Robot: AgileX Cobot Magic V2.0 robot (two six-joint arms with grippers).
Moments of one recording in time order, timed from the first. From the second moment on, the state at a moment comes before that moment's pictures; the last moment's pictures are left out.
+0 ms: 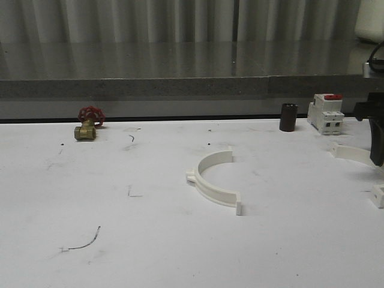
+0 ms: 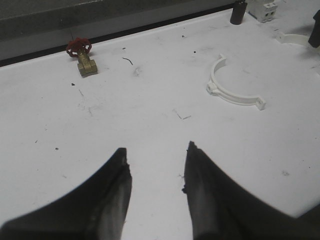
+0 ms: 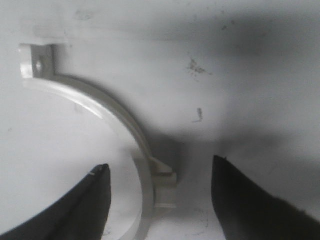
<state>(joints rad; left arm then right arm) -0.37 0.39 -0.55 -0.11 0.72 0.11 -0.10 1.91 -1.28 0.08 0.77 -0.04</state>
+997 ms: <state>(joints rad) -0.37 0.39 -0.55 -0.11 0.72 0.11 -0.03 1.90 -1.29 0.10 0.84 -0.06</state>
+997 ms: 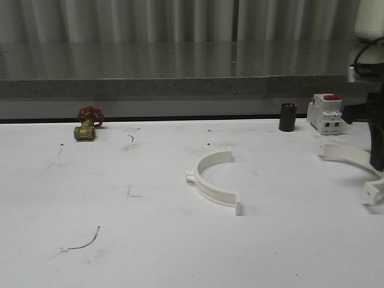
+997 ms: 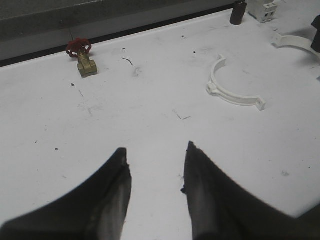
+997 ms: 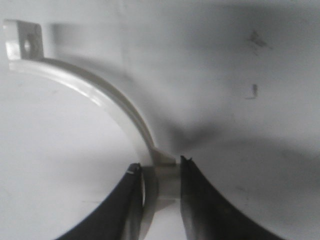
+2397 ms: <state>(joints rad) -0.37 0.39 -0.55 -0.11 0.72 0.11 0.28 1.95 -1.36 0.18 0.82 0.24</state>
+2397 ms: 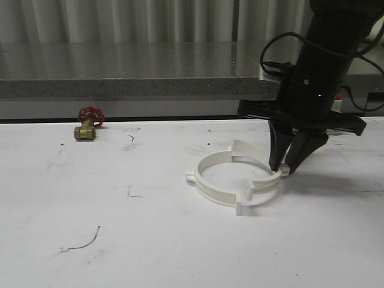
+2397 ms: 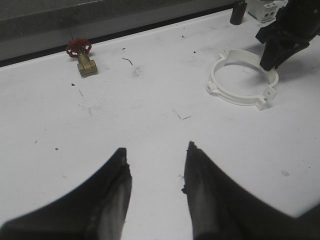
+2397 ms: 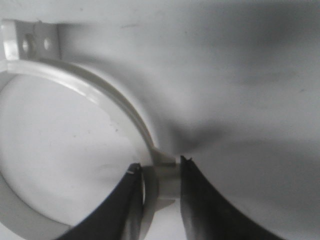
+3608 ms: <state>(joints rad) -0.37 0.39 -0.55 -0.11 0.72 0.11 0.28 1.97 -1.36 0.18 0.81 0.28</state>
